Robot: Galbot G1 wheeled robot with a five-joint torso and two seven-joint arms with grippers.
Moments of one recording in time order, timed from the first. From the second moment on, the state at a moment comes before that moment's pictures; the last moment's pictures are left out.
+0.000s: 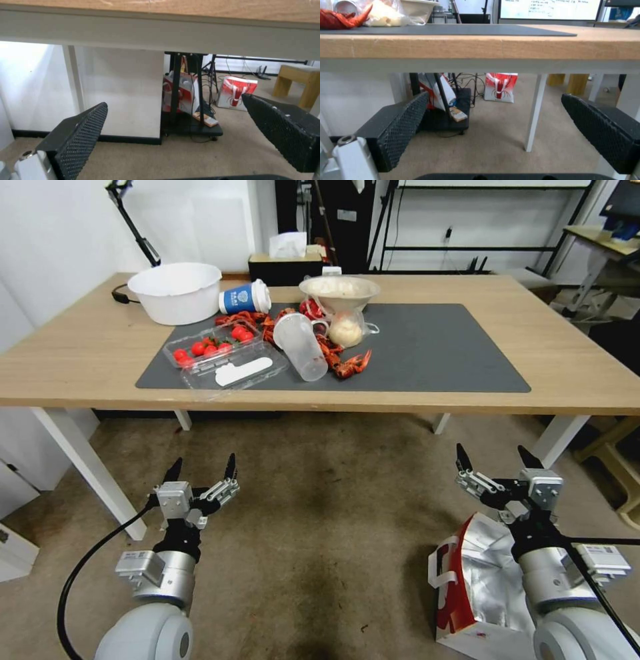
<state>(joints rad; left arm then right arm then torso) 1.67 -1.57 -0.61 -2.26 -0.18 0.06 0.07 -1.70 1.47 0.73 2.42 0.20 -0.21 -0.04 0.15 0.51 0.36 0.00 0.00</state>
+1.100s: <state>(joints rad) 1.68 -1.57 -0.62 -2.26 -0.18 0.05 0.07 -1.71 1.47 0.73 2.42 0.20 -0.20 -0.04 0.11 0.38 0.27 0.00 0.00</state>
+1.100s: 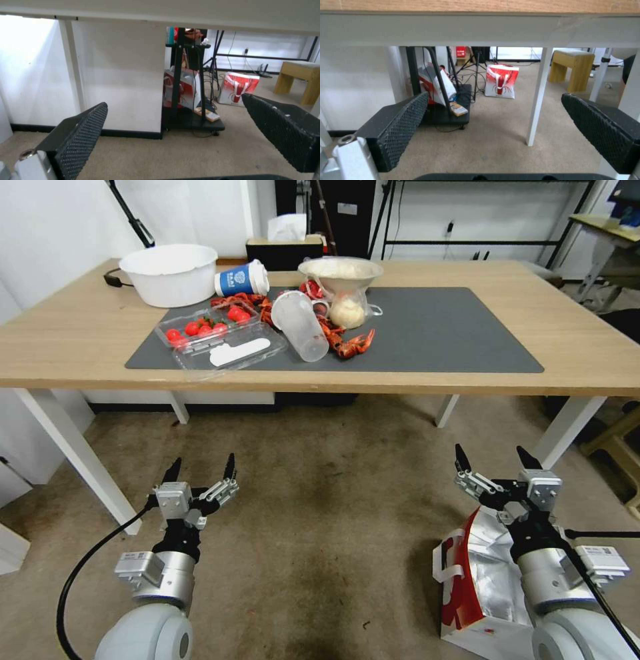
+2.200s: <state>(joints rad) 1.68 -1.57 -0.62 -2.25 -0.18 0.04 0.07 -1.71 1.46 0.73 2.42 0.20 -0.20 -0.04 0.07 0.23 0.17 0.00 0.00</state>
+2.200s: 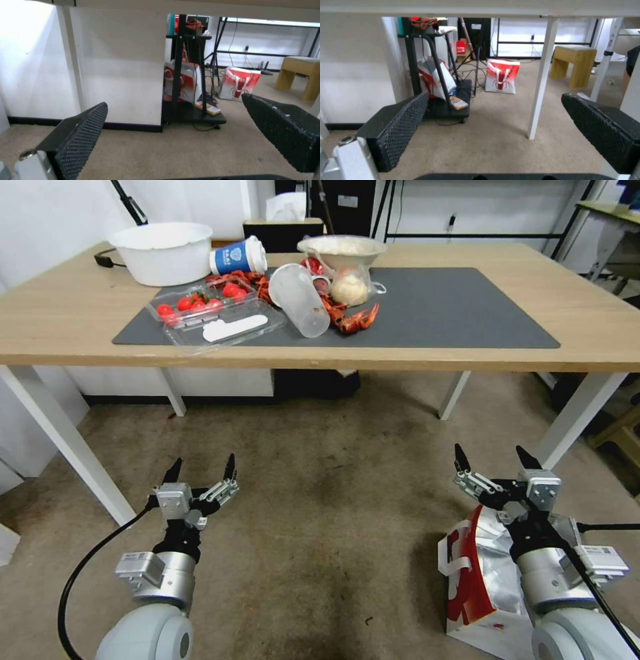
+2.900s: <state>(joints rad) 1.67 -1.58 -0.61 -2.25 -0.18 0.04 0.07 -1.71 1.46 0.73 2.42 0.20 -0.20 -0.04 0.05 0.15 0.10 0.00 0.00</state>
